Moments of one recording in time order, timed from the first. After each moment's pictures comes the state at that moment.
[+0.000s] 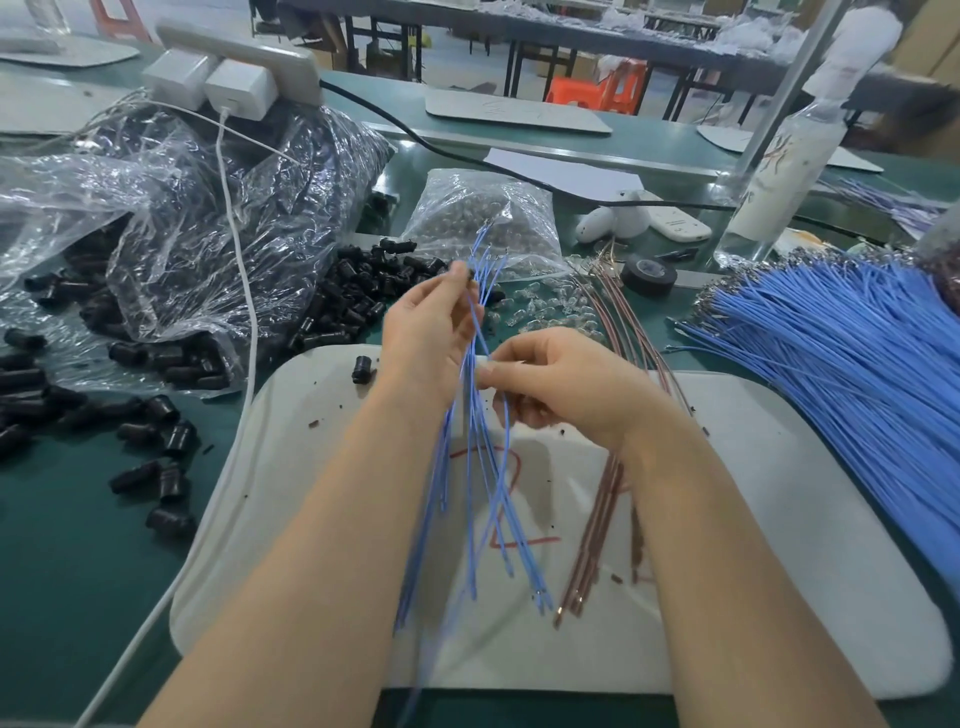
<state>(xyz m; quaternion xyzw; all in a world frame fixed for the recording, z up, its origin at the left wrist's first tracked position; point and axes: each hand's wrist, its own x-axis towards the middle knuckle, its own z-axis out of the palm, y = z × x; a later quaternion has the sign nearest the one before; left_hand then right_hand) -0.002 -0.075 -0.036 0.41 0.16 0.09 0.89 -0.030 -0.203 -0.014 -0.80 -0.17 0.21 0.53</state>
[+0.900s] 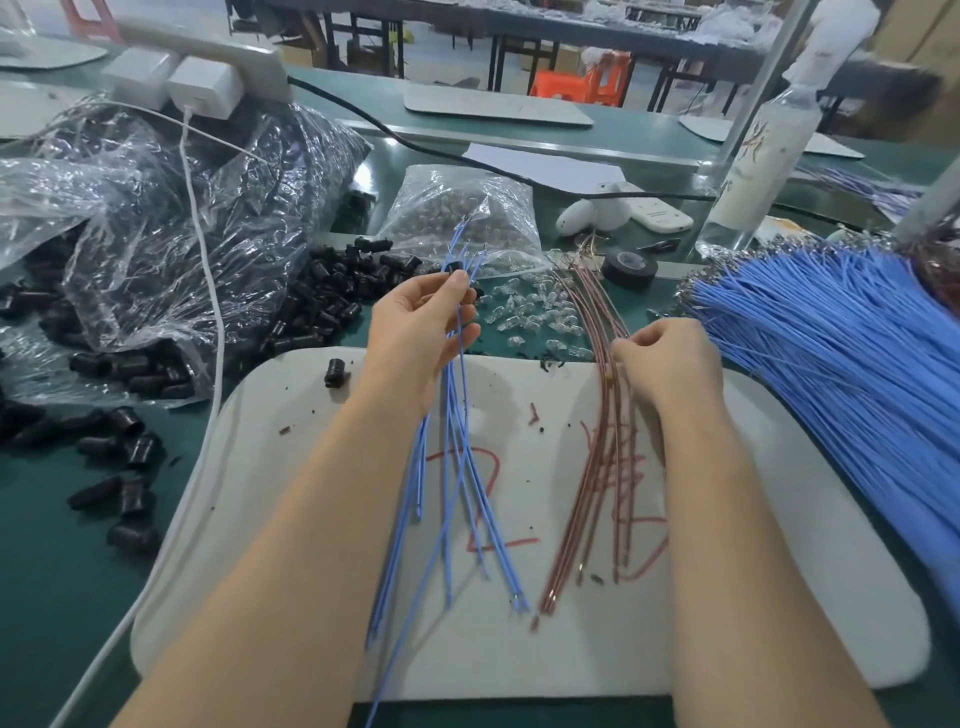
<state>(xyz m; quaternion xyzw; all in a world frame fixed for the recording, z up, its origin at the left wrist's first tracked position) -0.009 -0.077 -0.035 0.54 0.12 0.06 0.83 0.001 -0.272 -0.031 -0.93 0.19 -0.08 0.31</state>
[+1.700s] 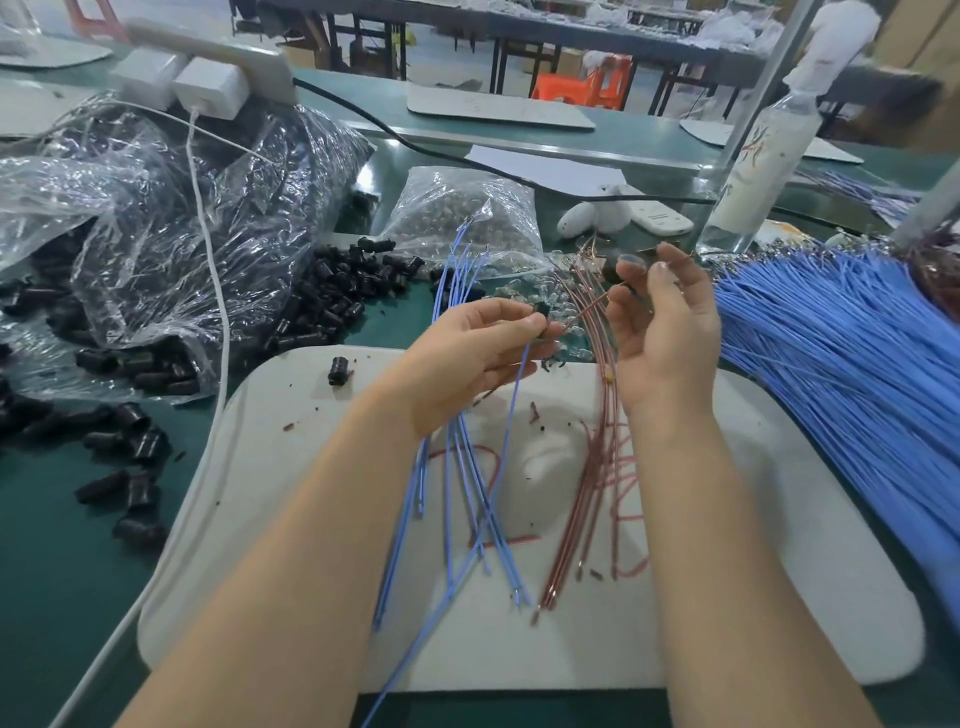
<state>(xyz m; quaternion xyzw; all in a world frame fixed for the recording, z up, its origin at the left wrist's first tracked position) -0.015 -0.090 -0.041 0.56 -0.08 -0.15 0.81 -0.010 -0.241 -0.014 -0.45 0.07 -0.18 0.87</state>
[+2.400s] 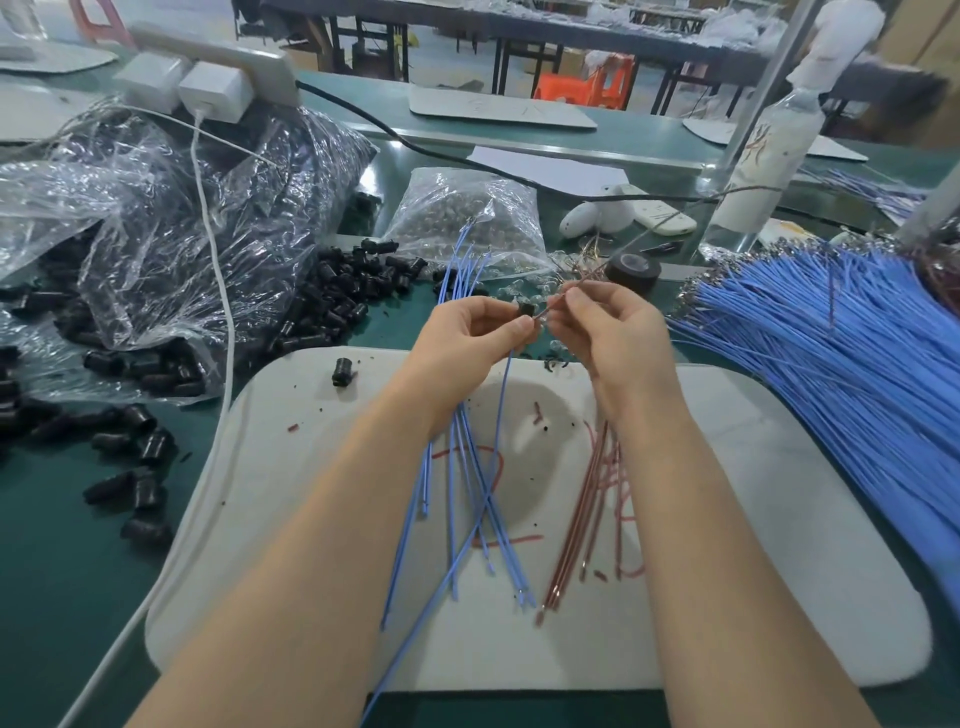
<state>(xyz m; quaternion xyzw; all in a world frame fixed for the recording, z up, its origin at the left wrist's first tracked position) -0.011 -0.091 -0.047 0.68 -0.03 0.00 0.74 -0.004 -0.224 -0.027 -0.62 0.04 -0.08 0.78</state>
